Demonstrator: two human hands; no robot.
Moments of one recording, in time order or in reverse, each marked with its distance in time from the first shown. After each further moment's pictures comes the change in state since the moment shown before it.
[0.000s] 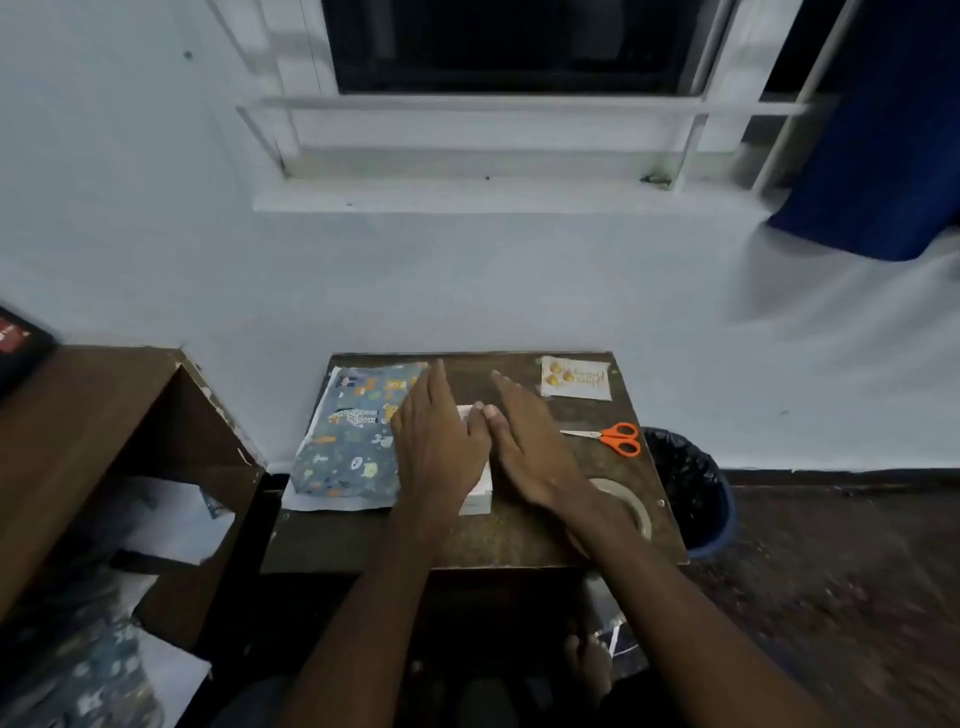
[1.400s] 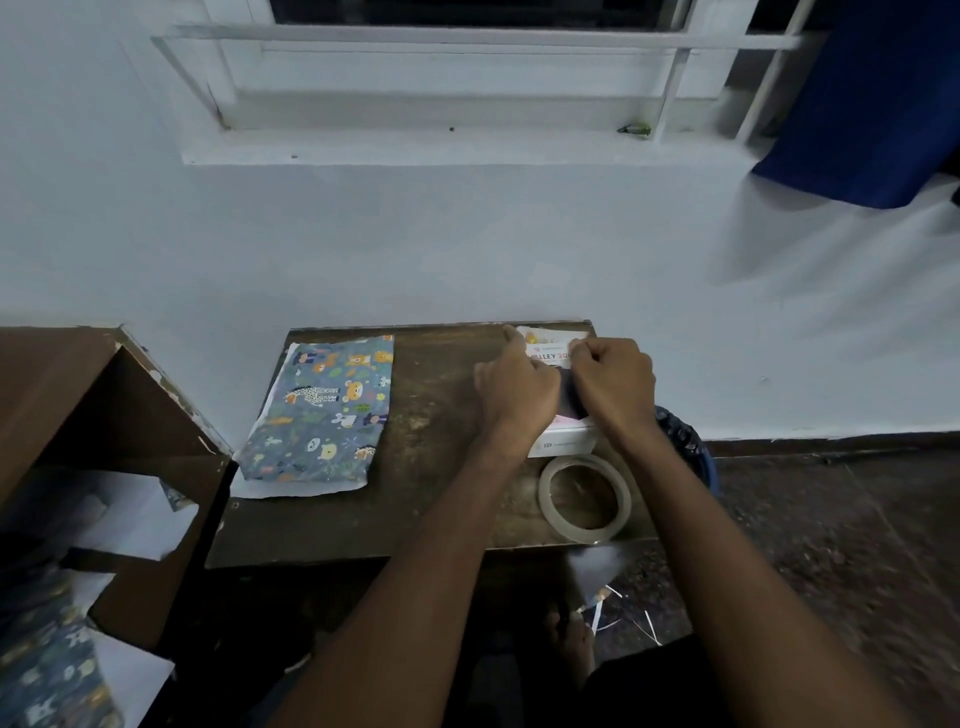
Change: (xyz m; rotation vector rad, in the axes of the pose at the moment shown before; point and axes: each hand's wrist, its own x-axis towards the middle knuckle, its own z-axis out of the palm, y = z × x) left_hand 0.010 0.090 0.056 -0.281 -0.302 -0.111; right_hand 0.010 0.043 -0.079 0.105 0.429 0.432
